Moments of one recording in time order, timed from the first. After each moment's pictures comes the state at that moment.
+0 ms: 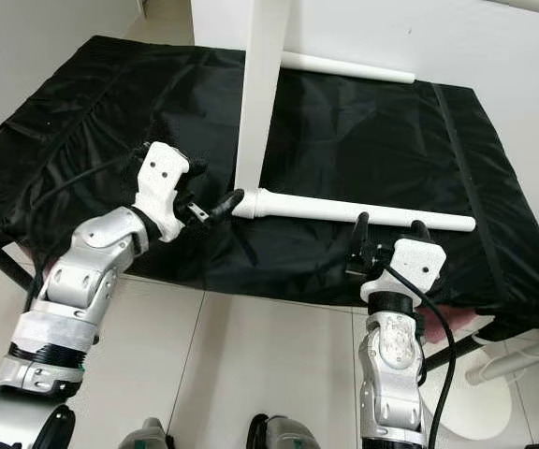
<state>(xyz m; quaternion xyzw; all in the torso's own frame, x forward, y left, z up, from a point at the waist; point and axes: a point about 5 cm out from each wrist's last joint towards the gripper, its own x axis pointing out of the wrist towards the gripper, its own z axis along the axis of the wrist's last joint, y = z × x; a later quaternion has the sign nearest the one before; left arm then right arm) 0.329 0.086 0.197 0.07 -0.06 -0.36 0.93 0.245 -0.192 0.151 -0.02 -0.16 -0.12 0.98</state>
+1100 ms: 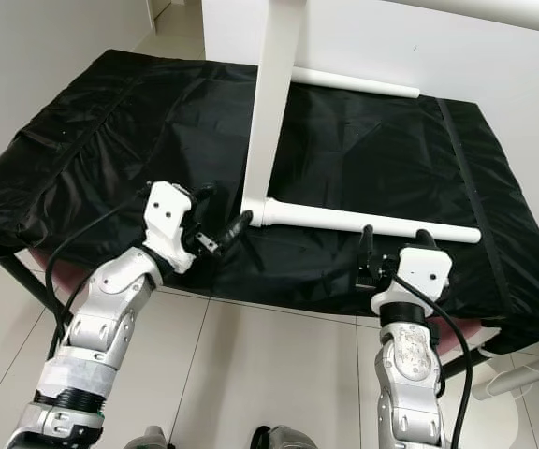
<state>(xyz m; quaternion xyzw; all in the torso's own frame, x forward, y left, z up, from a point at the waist) 0.294 0.071 0.166 0.04 -0.12 -0.35 0.93 0.235 -0.204 0.145 -0.05 -0.13 -0.10 0.98</state>
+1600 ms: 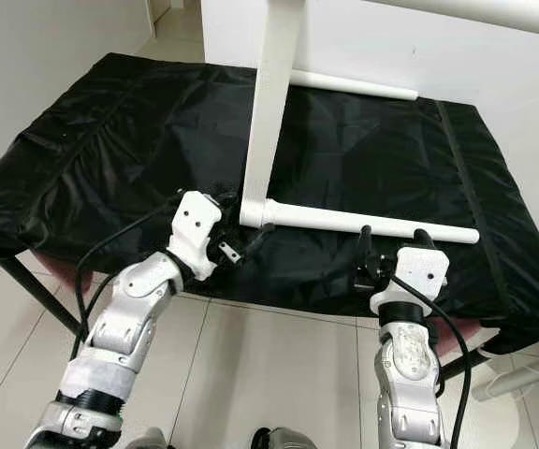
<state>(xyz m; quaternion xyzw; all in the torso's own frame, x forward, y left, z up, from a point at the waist) 0.303 0.056 0.166 0.05 -0.10 -0.36 0.93 0.236 -0.204 0.146 -0.05 -0.14 -0.10 0.98</state>
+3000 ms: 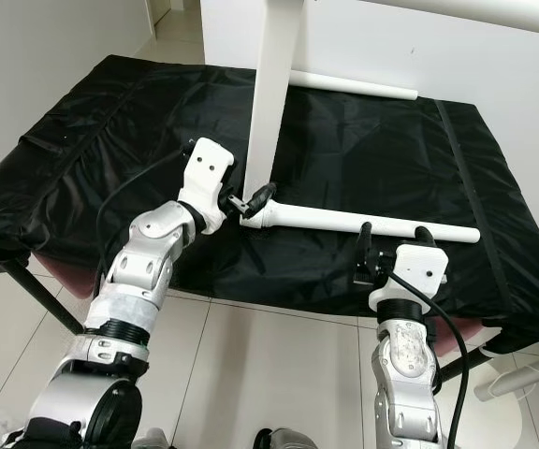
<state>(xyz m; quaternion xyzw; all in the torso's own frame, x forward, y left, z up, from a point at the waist) 0.352 0.045 0.199 0.08 -0.05 -0.33 0.94 0.238 -0.201 0.150 -0.06 -0.15 -0.10 0.98</state>
